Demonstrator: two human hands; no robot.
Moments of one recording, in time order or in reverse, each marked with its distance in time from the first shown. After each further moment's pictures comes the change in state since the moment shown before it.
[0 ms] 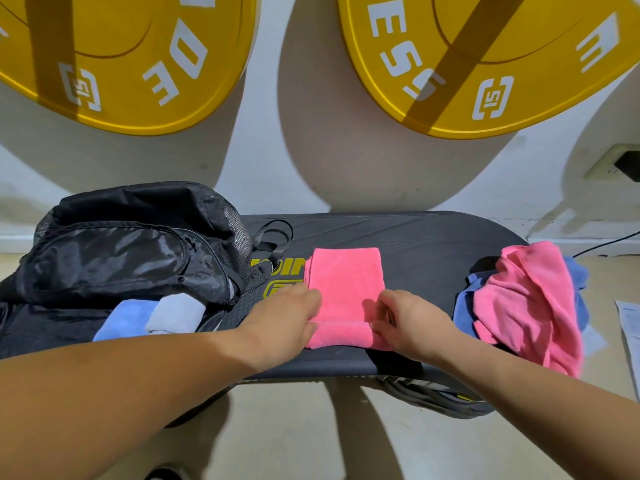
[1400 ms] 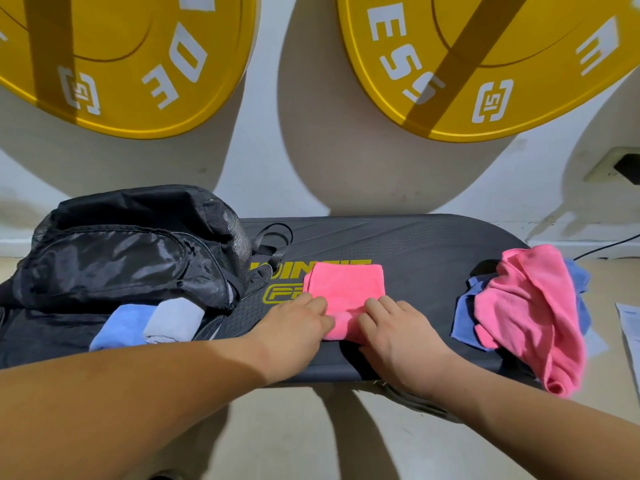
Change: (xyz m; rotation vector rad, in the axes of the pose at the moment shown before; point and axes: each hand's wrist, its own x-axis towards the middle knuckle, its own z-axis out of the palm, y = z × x) left_hand 0.002 0.020 -0.002 0.290 -0.046 0.200; right_hand -0.009 -0.009 0.028 -0.572 0.356 -0.485
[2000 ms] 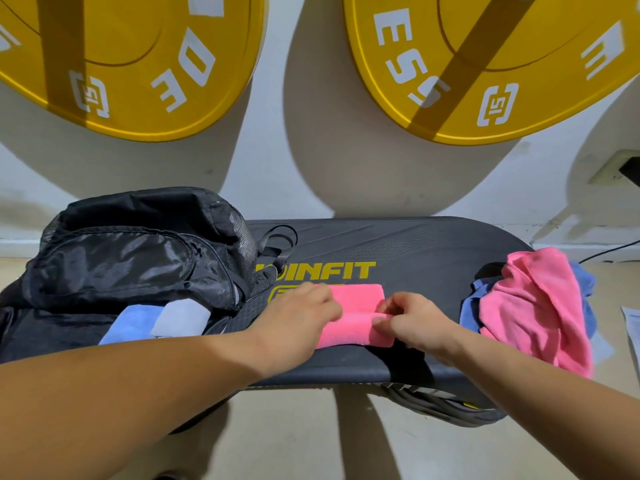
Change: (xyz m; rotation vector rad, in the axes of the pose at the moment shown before) left_hand -0.001 -0.015 -0.004 -0.183 0.163 0.004; right_hand 0.022 0.028 -0.017 1.121 -0.359 0.864
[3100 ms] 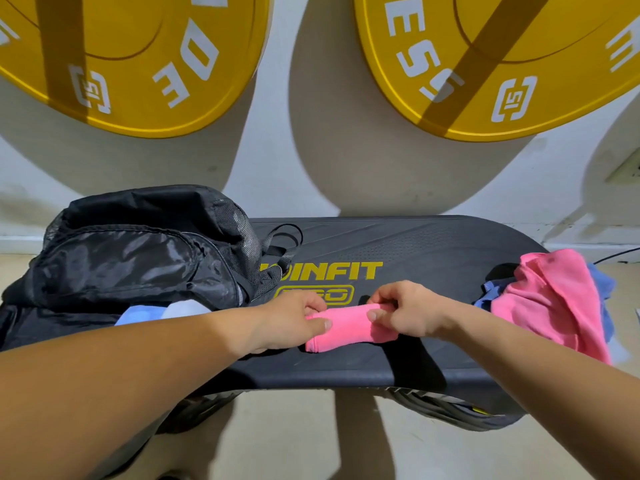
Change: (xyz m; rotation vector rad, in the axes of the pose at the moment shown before) left_hand 0.011 -0.024 0.011 -0.748 -0.299 -0.634; right_hand 0.021 -0.024 -0.010 -0.354 -0.158 -0.173
